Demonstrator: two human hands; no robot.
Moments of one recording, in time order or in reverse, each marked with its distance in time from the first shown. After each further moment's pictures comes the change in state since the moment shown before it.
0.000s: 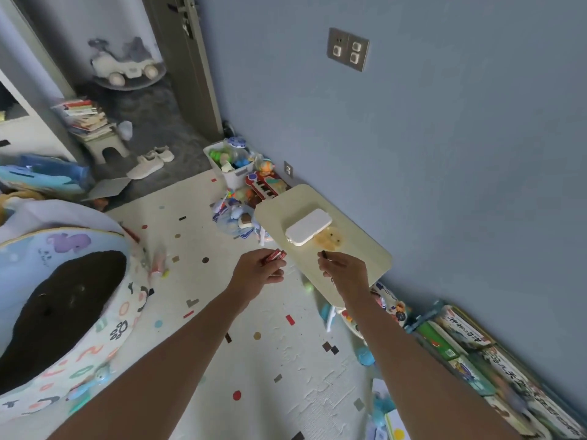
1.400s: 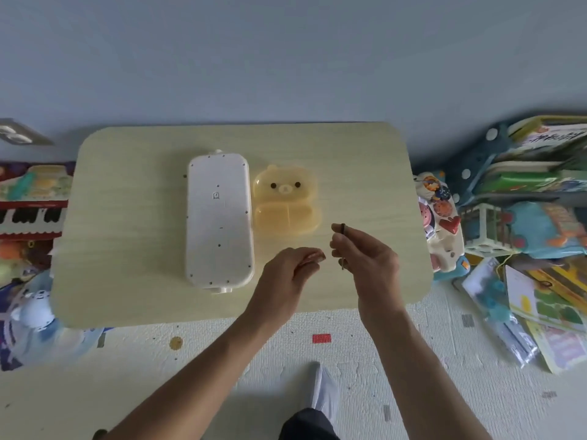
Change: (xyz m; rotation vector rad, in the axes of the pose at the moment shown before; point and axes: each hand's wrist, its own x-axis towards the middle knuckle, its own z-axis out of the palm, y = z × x) left_hand 0.531 -0.324 0.152 0.599 -1.086 0.325; right_hand 0.421 0.327 0.115 0.494 0.932 0.220
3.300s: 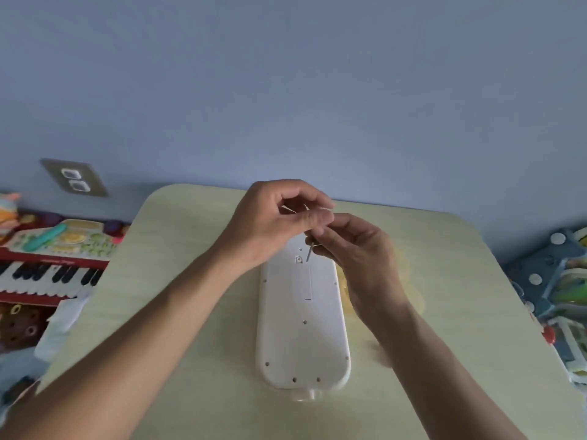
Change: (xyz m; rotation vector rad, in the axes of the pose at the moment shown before) left_hand 0.085 -0.033 -0.202 -0.232 0.189 0.529; right_hand 0.057 0.010 0.184 -0.020 -0.399 -0.487
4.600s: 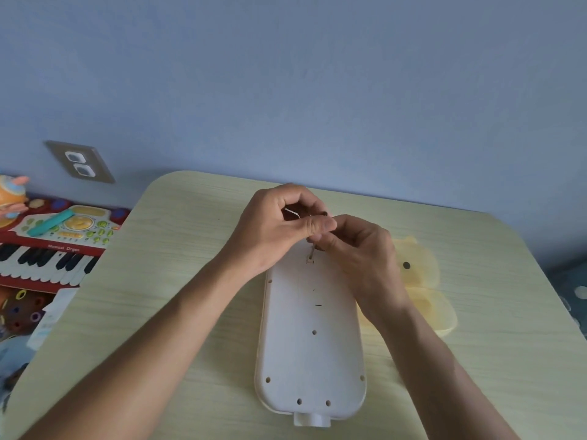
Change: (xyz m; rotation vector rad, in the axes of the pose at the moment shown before) left_hand 0.006 -0.061 0.007 -0.029 0.093 -0.022; right_hand 0.031 0.043 -0.006 -0.204 -0.068 -0.054
